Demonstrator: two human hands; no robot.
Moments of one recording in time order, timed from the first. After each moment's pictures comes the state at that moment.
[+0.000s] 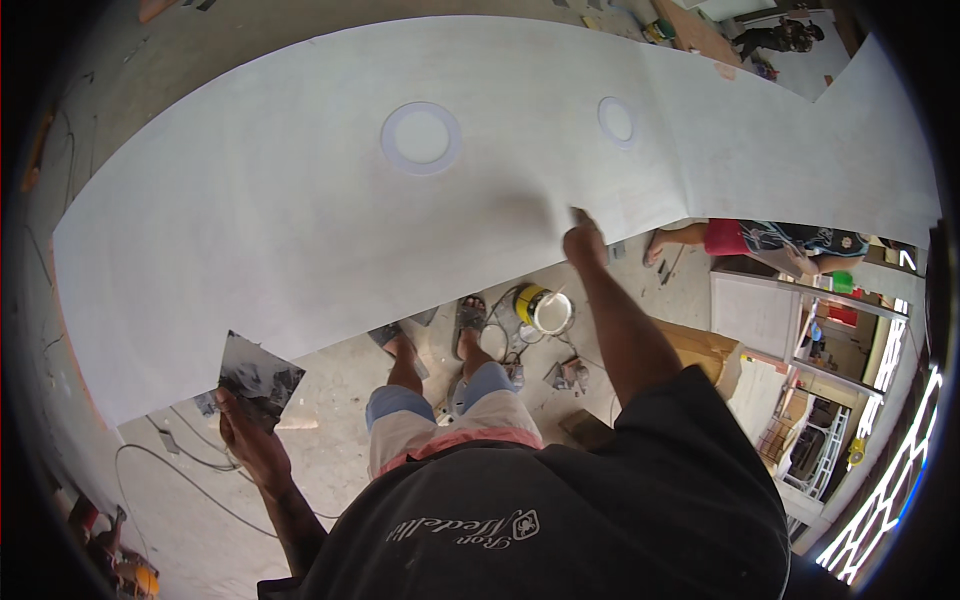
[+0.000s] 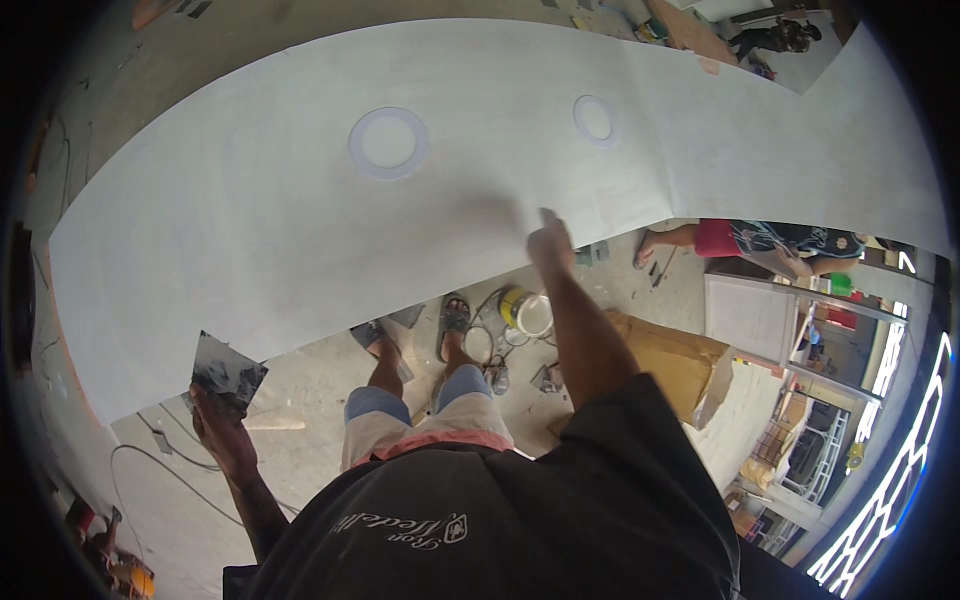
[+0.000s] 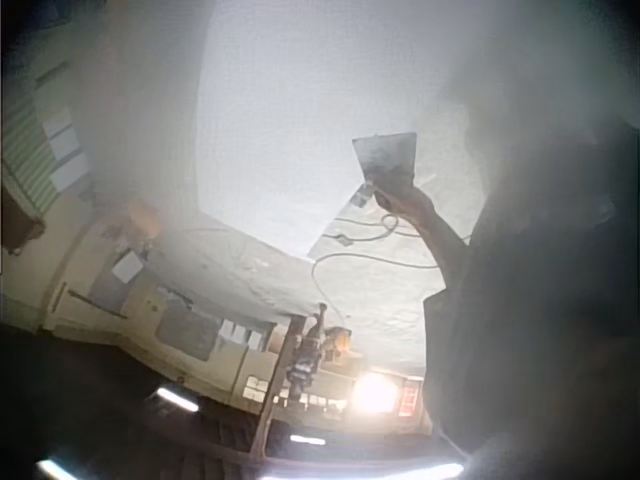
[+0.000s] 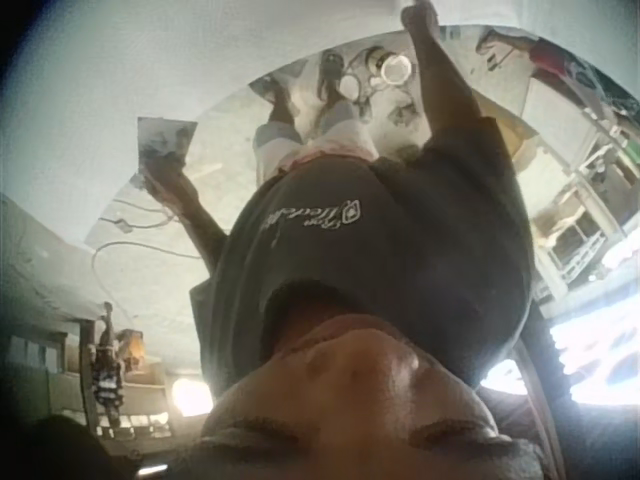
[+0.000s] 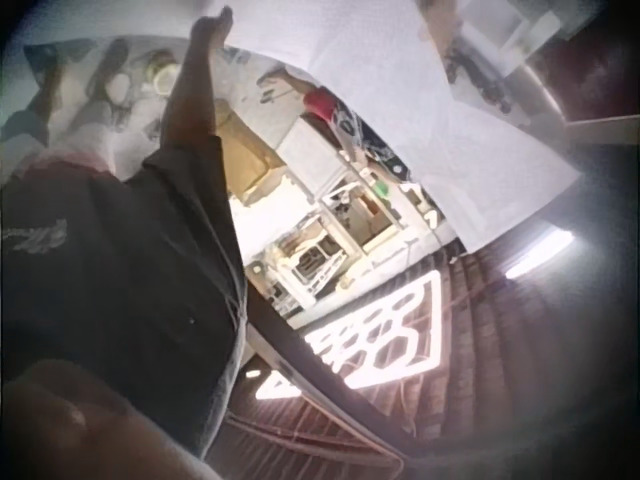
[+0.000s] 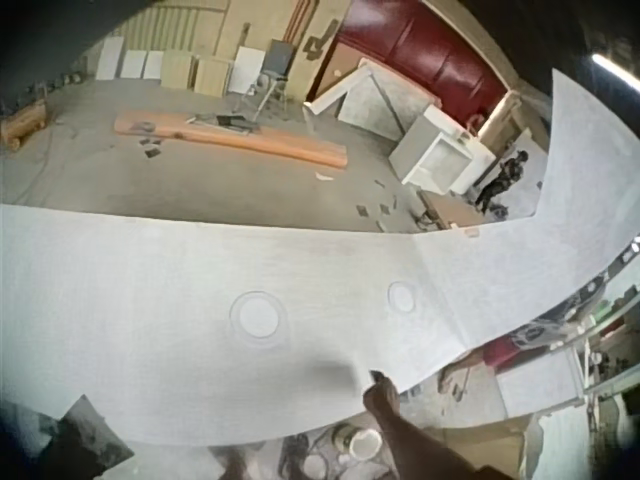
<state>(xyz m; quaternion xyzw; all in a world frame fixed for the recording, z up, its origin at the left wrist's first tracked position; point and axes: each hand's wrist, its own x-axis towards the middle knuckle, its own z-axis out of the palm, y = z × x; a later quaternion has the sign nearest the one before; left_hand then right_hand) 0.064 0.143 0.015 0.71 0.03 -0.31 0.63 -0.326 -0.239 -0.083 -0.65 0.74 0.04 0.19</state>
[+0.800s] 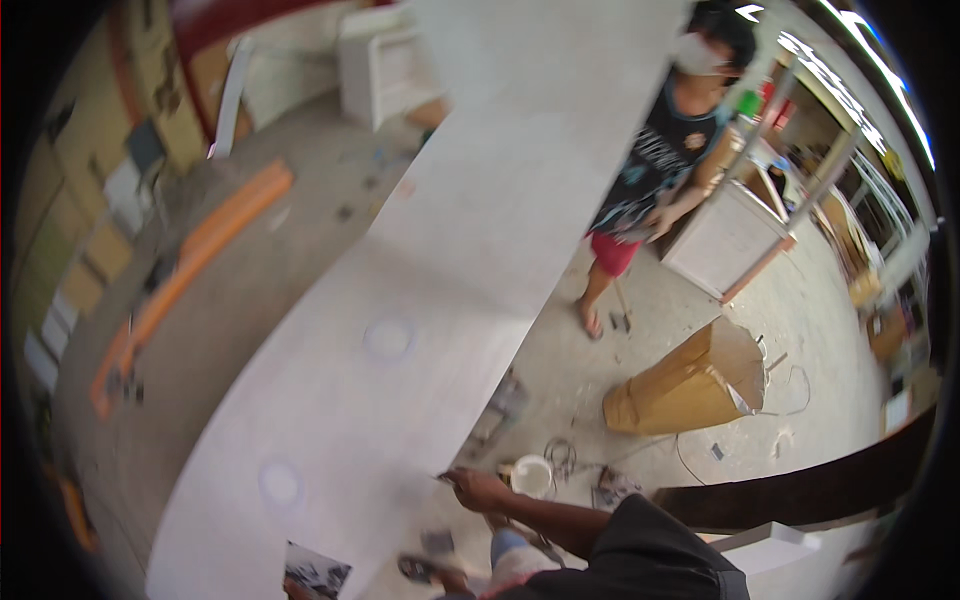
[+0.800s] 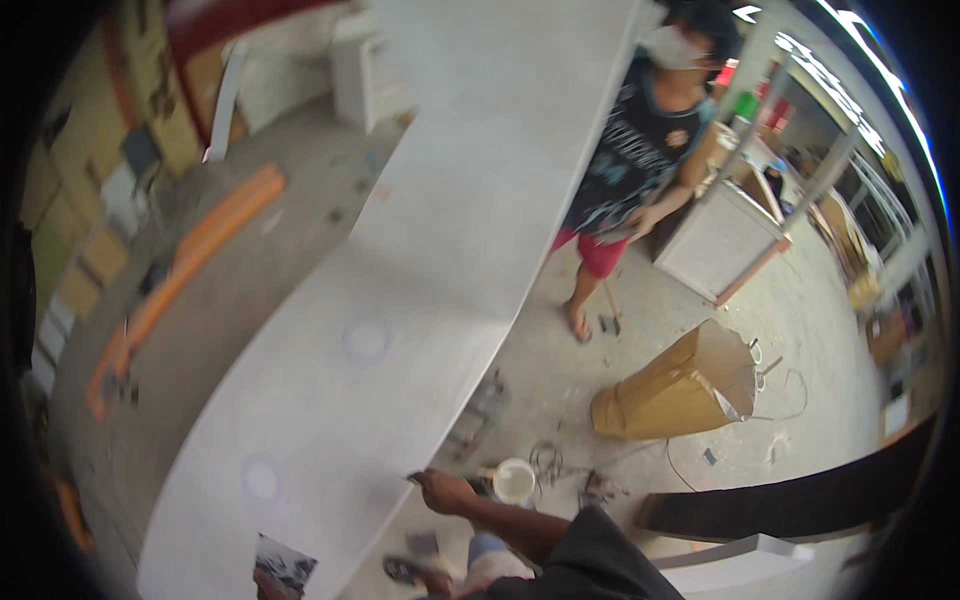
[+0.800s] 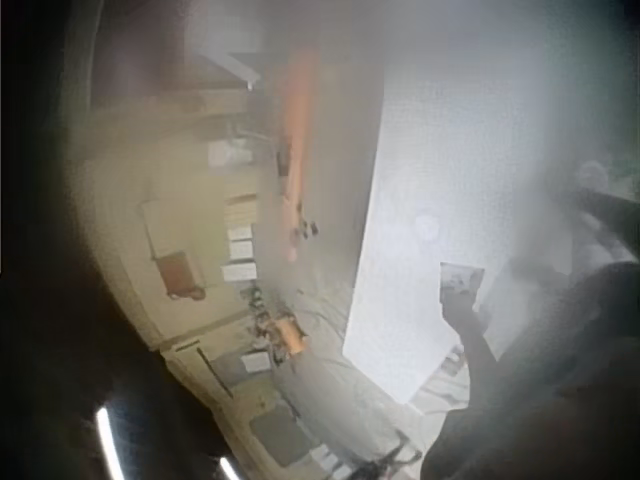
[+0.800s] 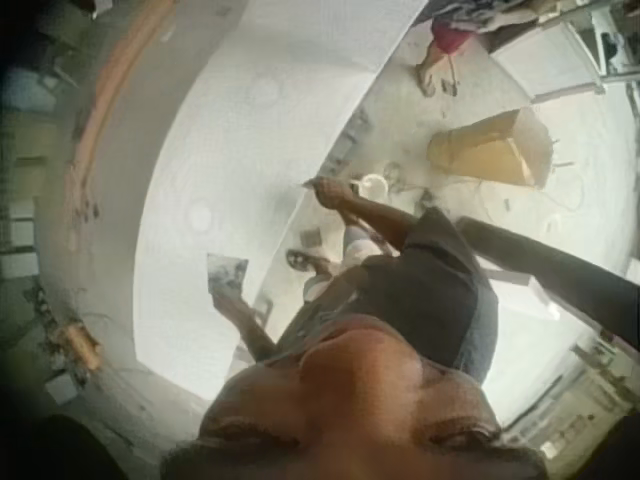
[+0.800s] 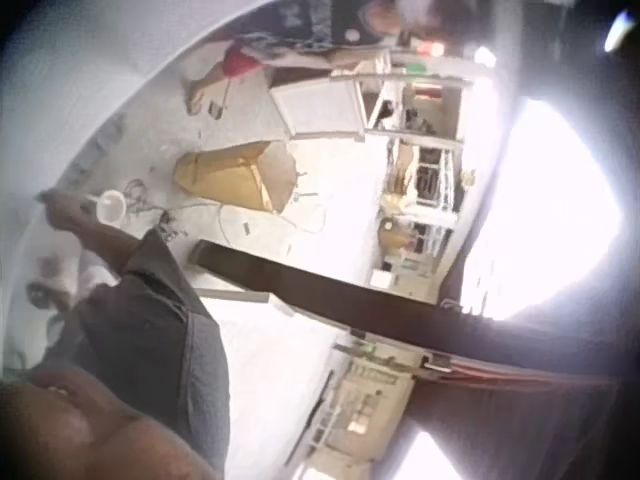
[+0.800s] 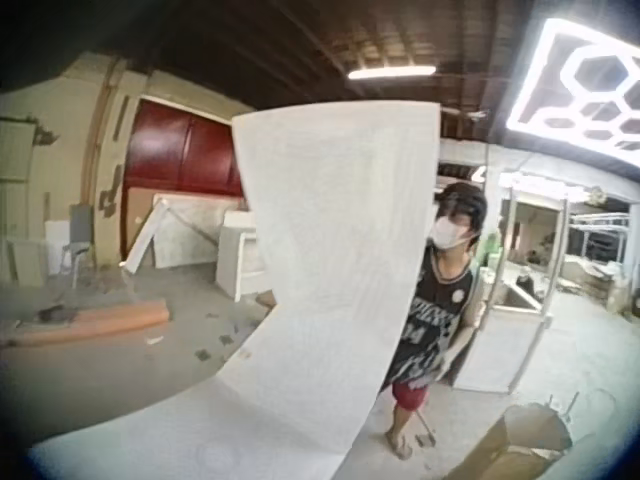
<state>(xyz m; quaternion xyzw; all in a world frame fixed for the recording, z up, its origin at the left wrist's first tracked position) -0.131 -0.080 0.057 0.62 -0.30 -0.41 0.60 -0.484 -0.183 -0.071 -0.66 0.59 -0.10 0.45</state>
